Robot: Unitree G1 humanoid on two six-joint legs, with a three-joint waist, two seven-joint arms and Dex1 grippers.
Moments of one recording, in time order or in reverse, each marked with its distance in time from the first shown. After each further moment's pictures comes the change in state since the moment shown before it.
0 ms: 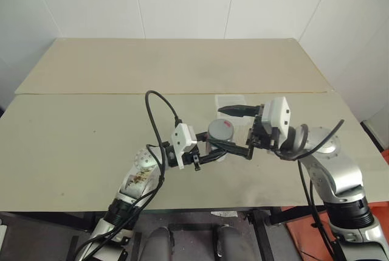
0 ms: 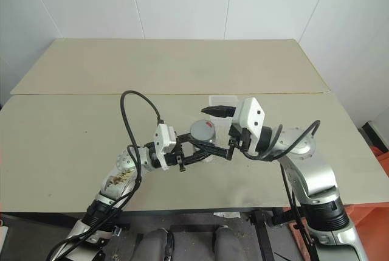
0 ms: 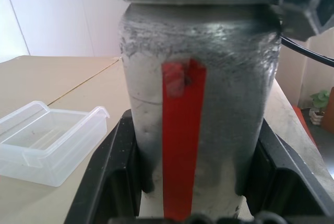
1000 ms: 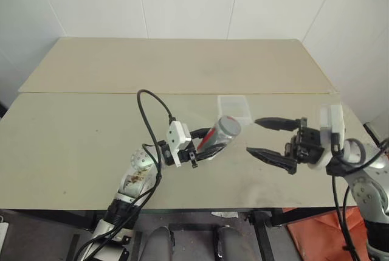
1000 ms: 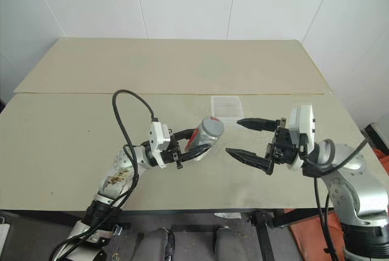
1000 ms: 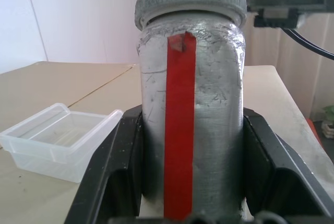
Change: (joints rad) left arm 0.007 -0.031 0.061 0.022 -0.021 -0.029 0.002; right arm 0.251 -0.134 -0.268 -0.005 0.269 0.091 0.140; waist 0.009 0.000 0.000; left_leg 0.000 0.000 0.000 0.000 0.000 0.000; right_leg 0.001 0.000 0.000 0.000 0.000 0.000
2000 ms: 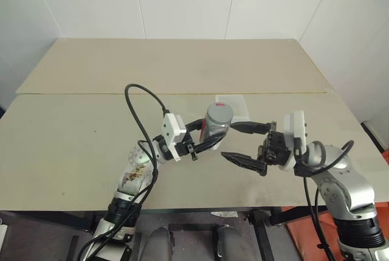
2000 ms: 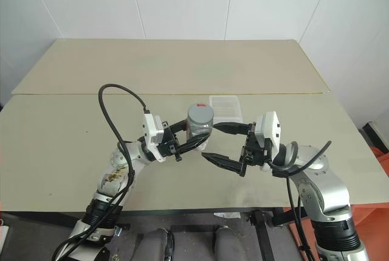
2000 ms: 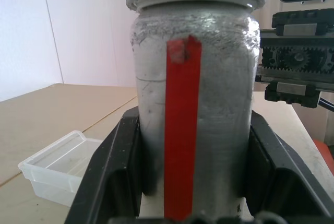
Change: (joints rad) left arm -0.015 -0.026 0.023 -0.040 -0.035 0.011 0.011; right arm -0.090 0.144 0.164 -0.016 -0.112 -0.026 -0.047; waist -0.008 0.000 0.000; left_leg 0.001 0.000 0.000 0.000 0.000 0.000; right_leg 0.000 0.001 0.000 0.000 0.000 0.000
